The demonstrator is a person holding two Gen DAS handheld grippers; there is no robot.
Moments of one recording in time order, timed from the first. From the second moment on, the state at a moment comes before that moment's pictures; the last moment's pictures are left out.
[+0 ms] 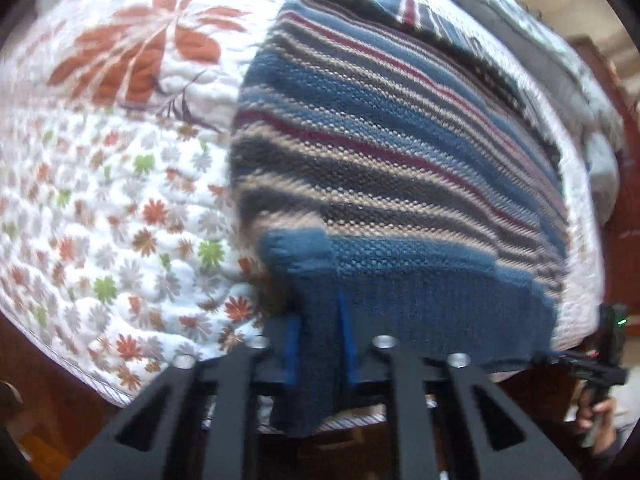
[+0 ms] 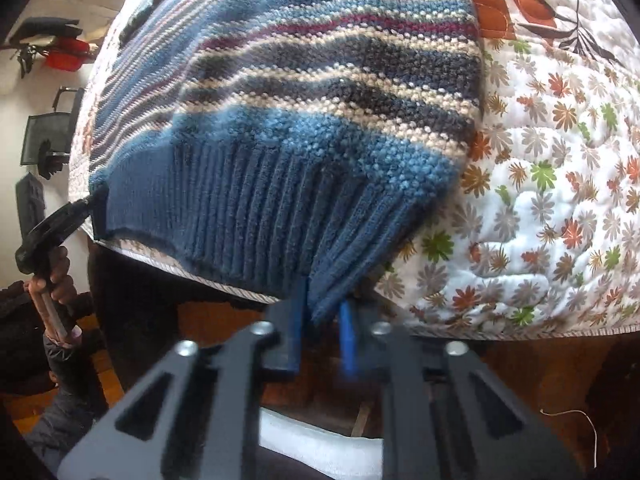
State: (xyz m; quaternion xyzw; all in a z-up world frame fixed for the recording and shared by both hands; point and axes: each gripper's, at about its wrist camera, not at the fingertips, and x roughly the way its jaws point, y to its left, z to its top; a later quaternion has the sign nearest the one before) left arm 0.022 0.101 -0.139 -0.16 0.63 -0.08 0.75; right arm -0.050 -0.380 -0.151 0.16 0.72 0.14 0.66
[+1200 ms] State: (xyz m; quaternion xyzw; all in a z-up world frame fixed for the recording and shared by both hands) left arm 0.189 0.112 -0.093 -0.24 0.57 -0.08 0.78; right arm 0.150 -0.486 -0.086 0.27 0.59 0.09 0.76
